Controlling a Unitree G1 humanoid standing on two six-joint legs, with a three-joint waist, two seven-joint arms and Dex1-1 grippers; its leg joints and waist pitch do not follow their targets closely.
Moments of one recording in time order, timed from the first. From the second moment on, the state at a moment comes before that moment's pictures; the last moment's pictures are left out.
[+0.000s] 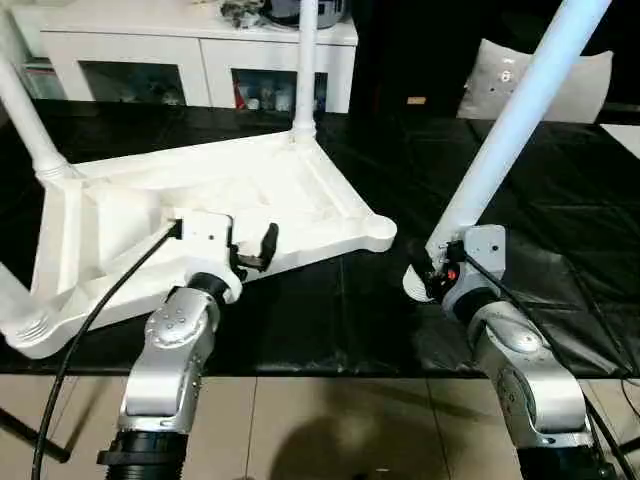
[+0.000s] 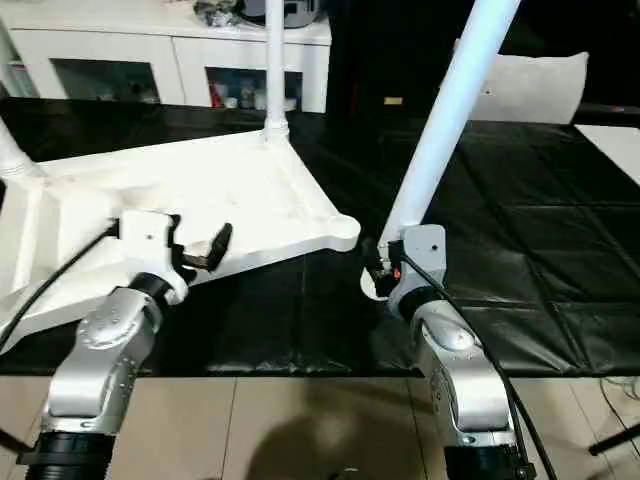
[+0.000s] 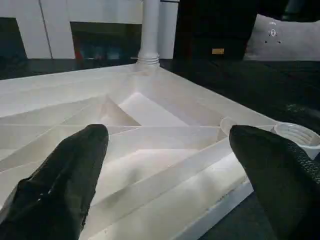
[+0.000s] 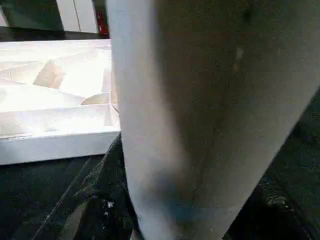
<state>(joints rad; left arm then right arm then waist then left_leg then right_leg) -0.21 0.09 0.05 -0.01 -0.09 0.26 -0.21 -0.16 -0.14 -0.01 -0.09 0.15 0.43 0.18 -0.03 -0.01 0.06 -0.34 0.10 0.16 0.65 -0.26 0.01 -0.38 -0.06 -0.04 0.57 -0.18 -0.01</state>
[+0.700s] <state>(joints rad) -0.22 0.08 -0.01 -0.02 -0.09 0.27 -0.23 -0.17 -0.17 -0.03 -0.08 0.14 0.42 0.18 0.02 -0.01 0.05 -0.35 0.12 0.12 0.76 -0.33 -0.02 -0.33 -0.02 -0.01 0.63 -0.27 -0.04</state>
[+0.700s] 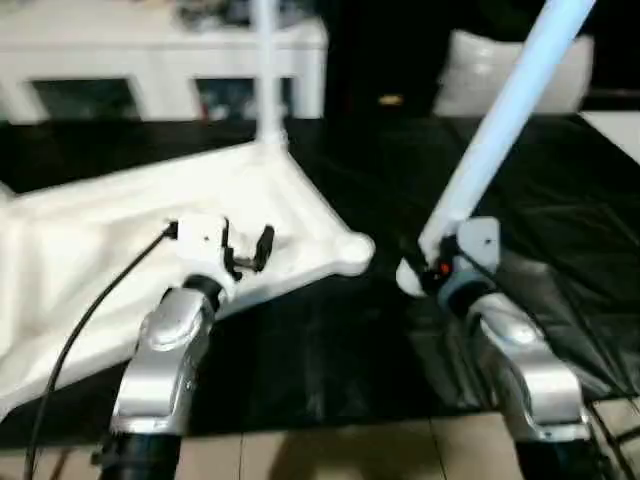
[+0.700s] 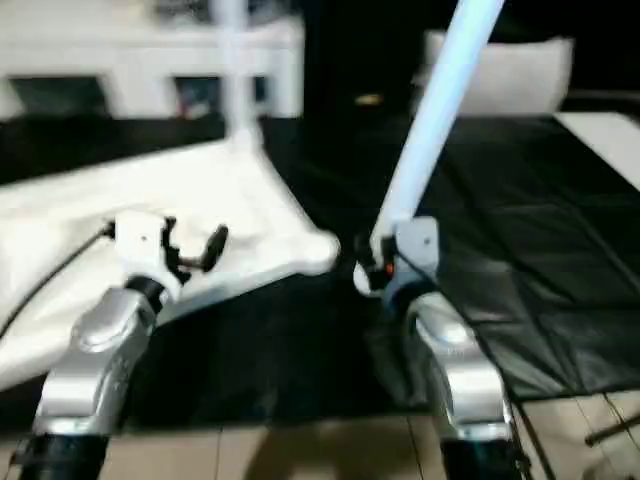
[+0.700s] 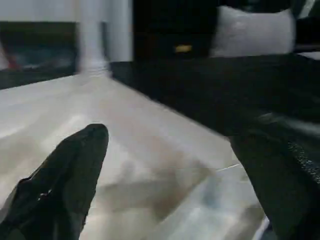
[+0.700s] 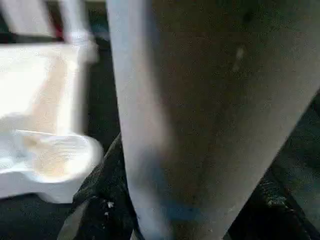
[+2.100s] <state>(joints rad) -0.41 0.33 -0.29 0.11 -0.08 0.50 -0.71 -0.25 -0.25 -0.07 0.01 0.24 0.38 0.40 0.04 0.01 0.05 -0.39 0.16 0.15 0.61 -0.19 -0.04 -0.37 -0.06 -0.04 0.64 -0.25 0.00</state>
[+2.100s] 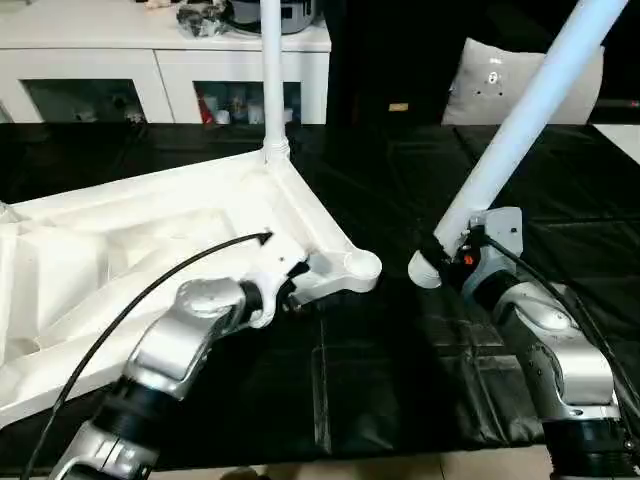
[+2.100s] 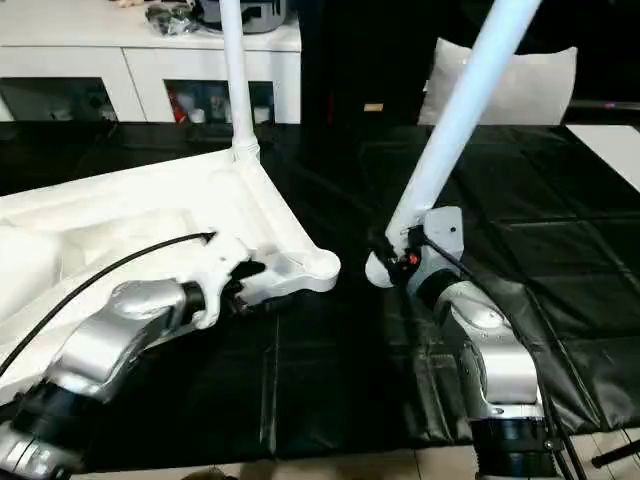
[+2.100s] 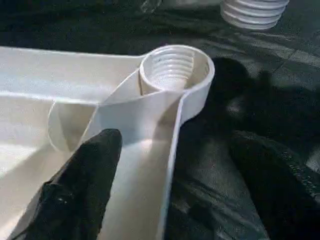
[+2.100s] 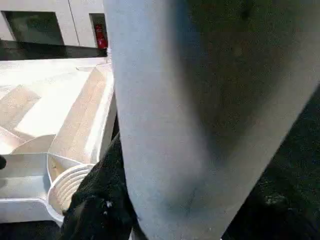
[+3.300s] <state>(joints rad) -0.46 0.36 -0.35 0.22 0.00 0.47 -0.74 -0.23 -0.24 -0.04 0.00 0.23 0.34 0.40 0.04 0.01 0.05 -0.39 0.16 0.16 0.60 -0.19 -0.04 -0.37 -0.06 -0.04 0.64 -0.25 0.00</state>
